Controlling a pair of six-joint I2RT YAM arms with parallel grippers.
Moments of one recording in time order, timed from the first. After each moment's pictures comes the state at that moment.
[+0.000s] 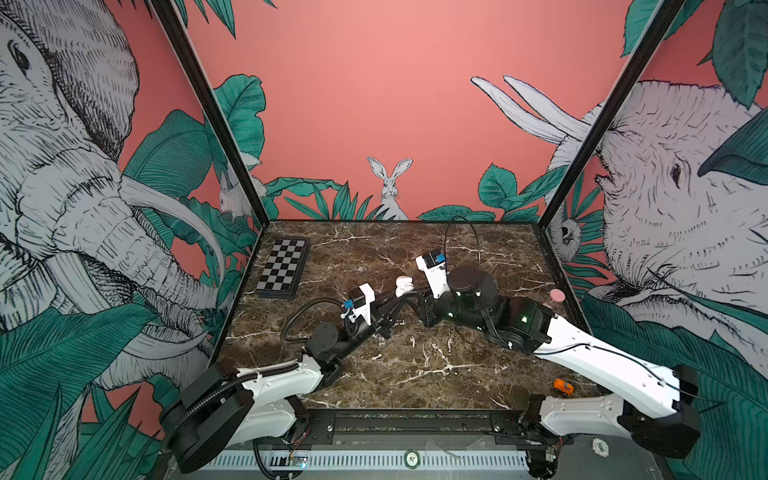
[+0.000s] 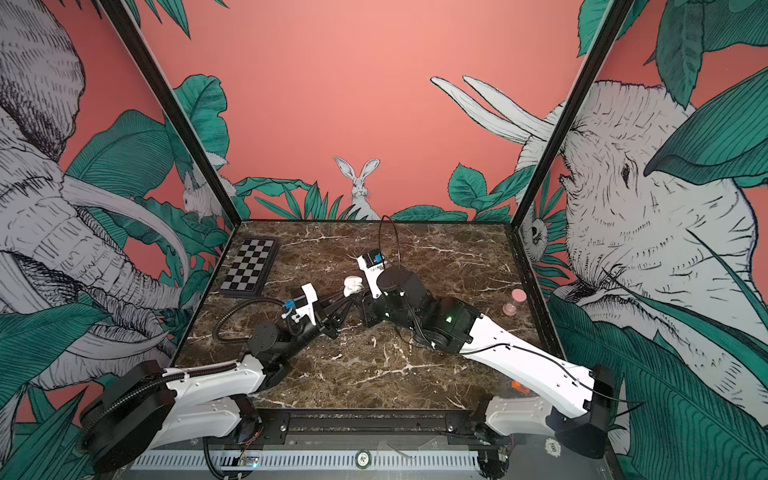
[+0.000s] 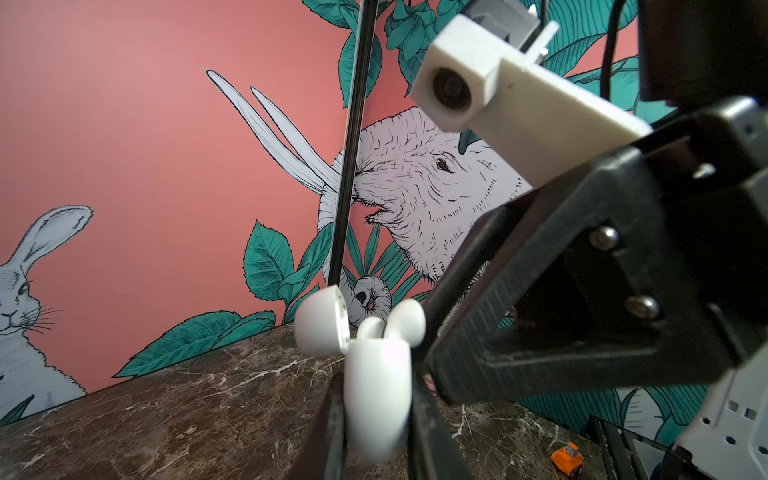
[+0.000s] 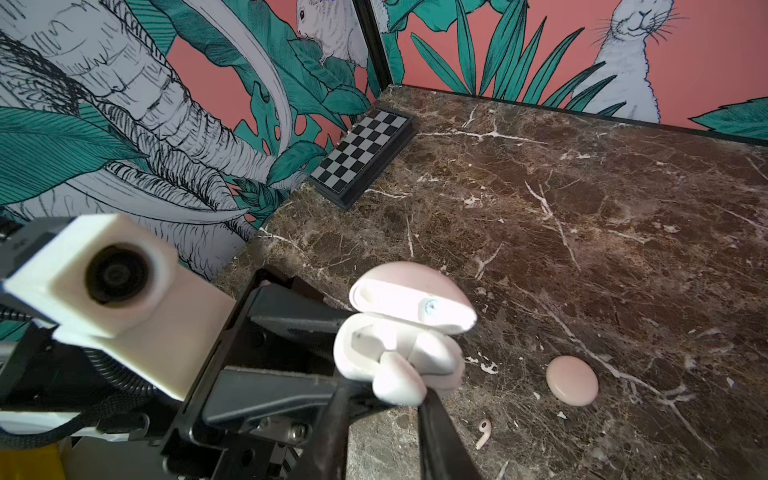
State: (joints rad) left arm -0.85 1.18 0.31 1.26 0.17 -0.22; right arm 1.04 1.21 1.27 -0.54 0.10 0.42
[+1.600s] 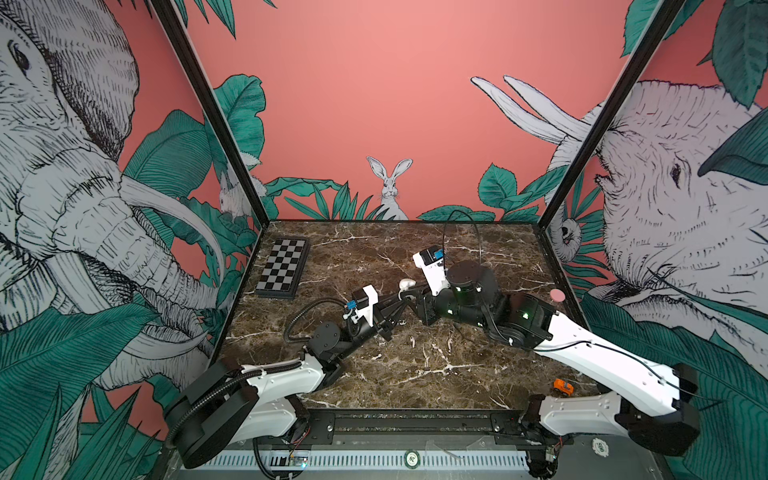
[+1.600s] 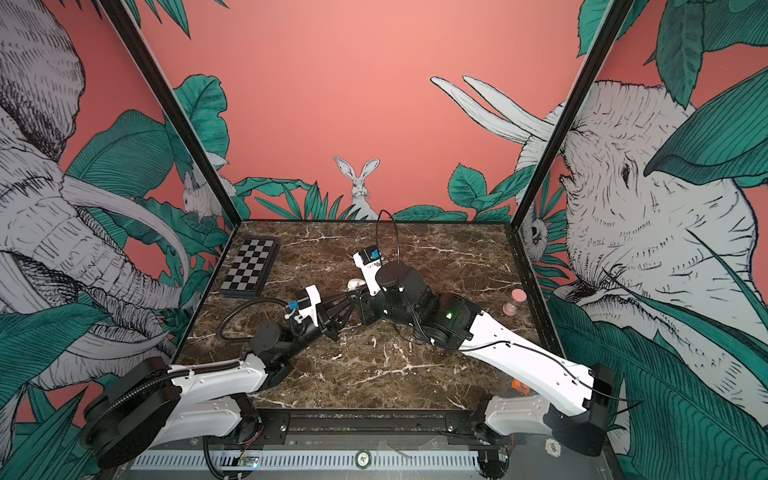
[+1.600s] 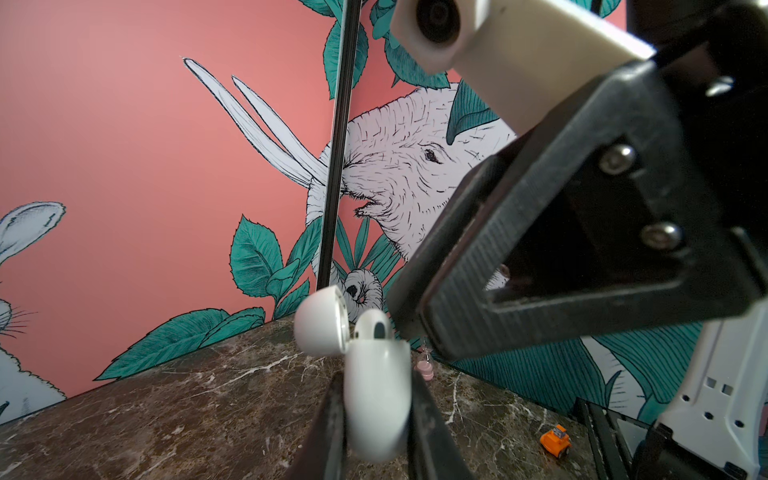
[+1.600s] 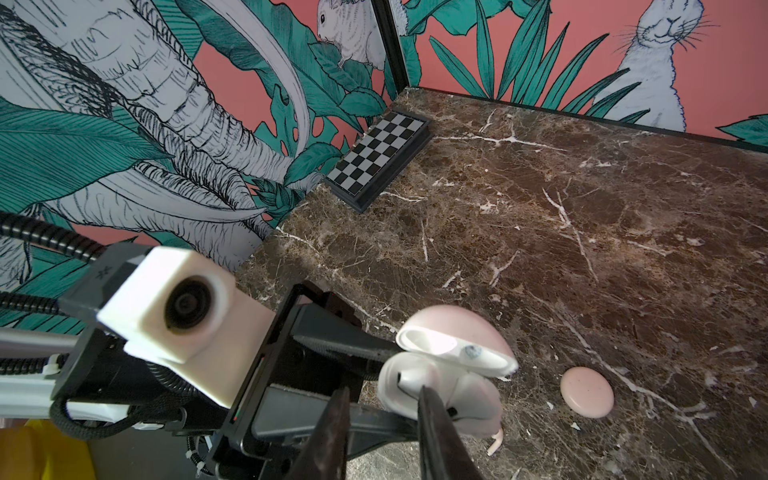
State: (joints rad) left arm -0.85 1.21 0.31 1.28 0.20 -0.20; right arm 1.04 1.24 1.32 -0.56 0.06 0.41
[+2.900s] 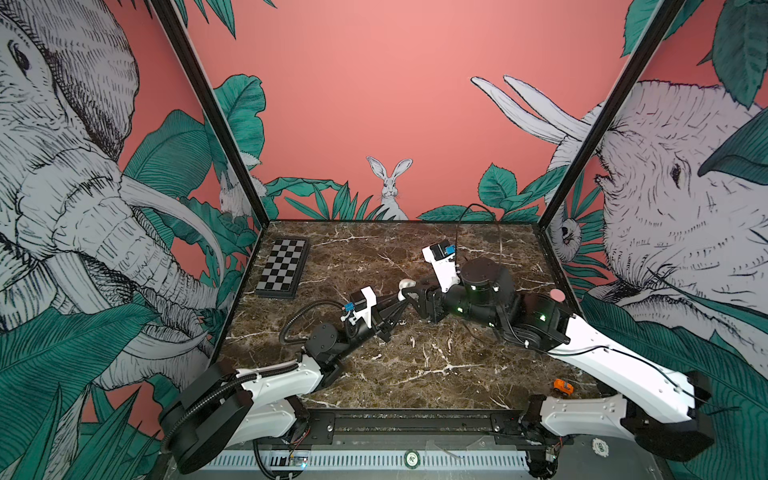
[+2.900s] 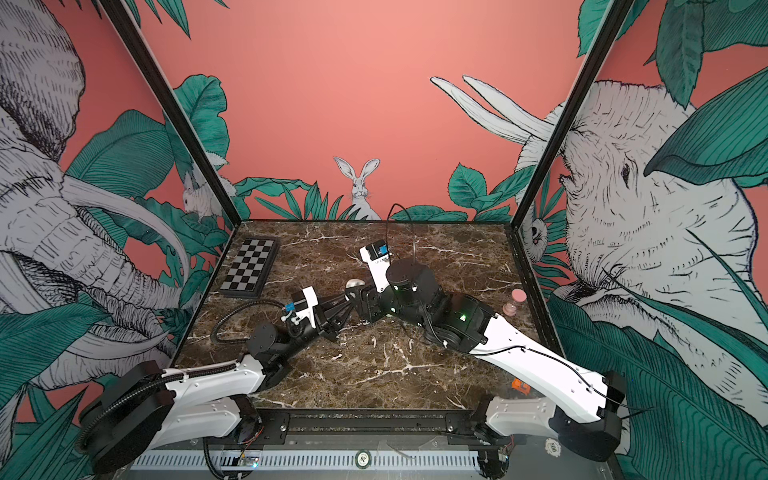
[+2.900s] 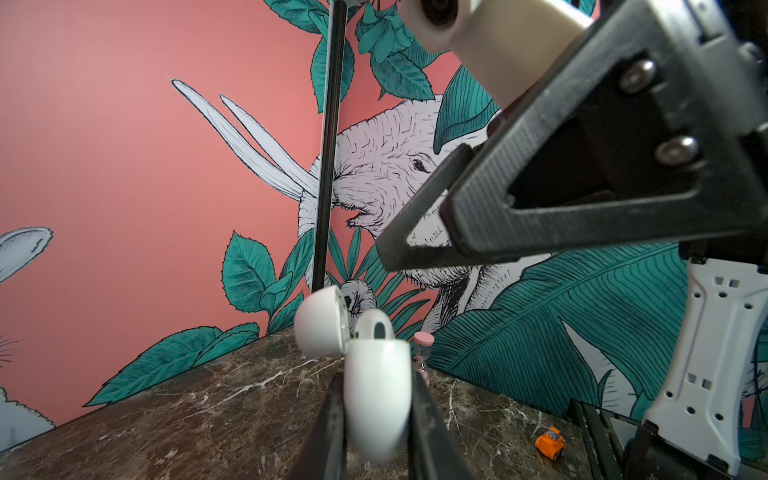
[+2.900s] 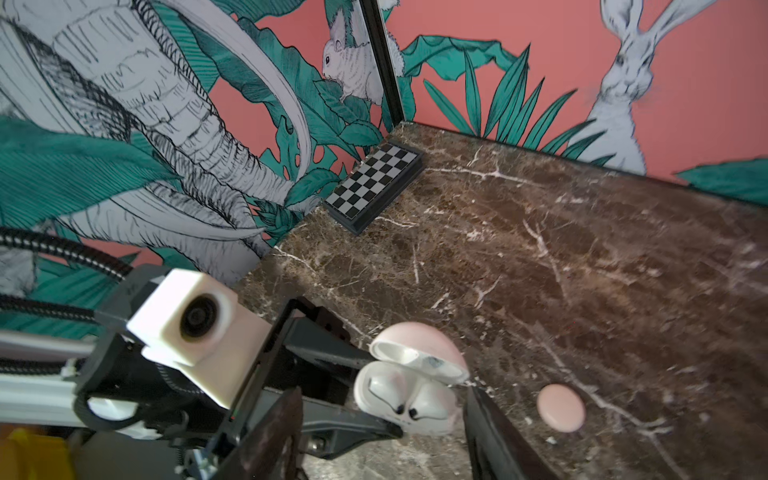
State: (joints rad) left arm -0.85 1.17 0.31 1.28 0.24 -0.19; right arm 1.02 1.17 1.36 -0.59 0.10 0.36
